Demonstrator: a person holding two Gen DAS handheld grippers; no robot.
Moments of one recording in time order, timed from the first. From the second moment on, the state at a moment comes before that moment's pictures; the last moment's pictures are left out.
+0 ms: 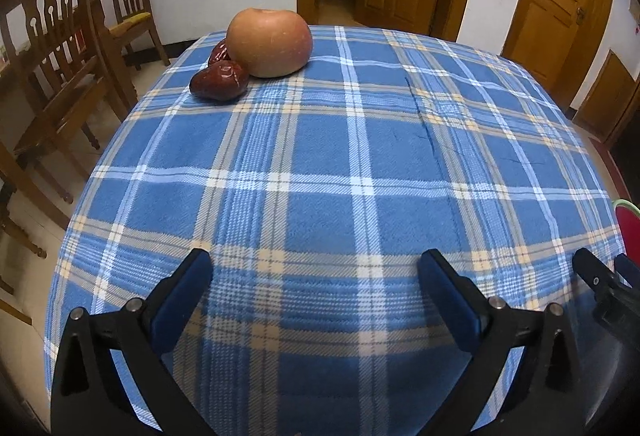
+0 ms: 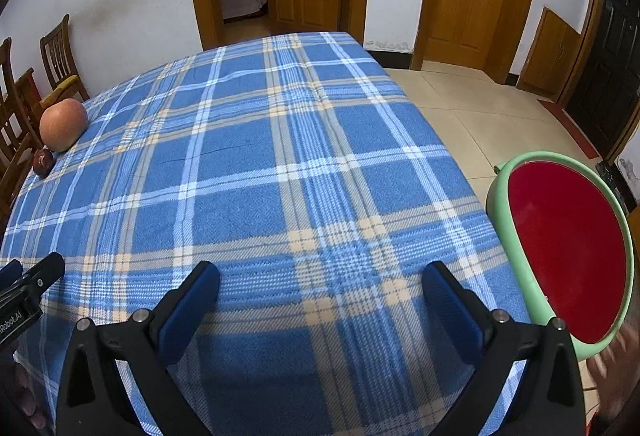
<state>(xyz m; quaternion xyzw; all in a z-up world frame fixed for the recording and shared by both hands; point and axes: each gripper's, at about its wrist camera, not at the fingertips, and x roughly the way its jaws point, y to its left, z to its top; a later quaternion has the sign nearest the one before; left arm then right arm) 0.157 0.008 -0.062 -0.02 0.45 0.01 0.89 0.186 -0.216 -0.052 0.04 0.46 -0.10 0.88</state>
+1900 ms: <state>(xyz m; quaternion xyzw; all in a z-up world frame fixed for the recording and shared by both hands) 0.160 0.011 -0.063 -0.03 0.45 0.01 0.89 0.187 -0.214 -0.049 0.04 0.46 -0.10 0.88</state>
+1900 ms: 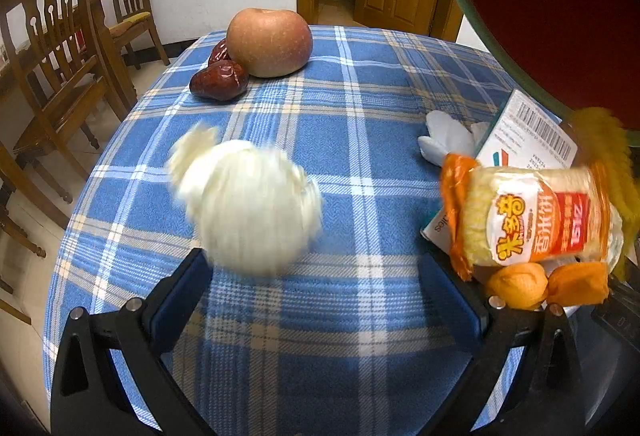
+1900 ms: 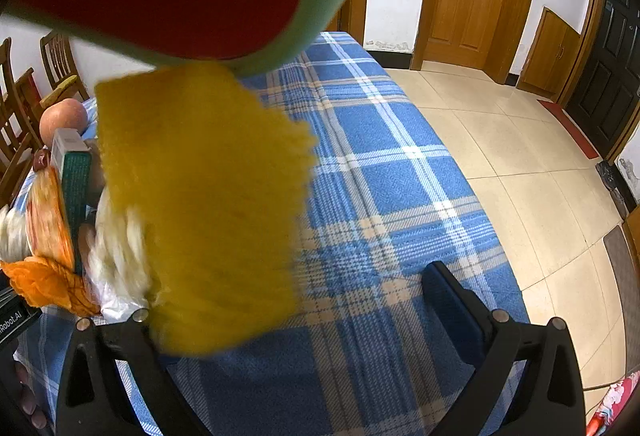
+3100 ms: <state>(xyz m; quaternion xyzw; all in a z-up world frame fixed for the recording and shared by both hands) 0.159 0.011 -0.063 -0.03 0.45 0.01 0.89 0.186 -0.214 -0.050 0.04 0.46 -0.10 0.88</state>
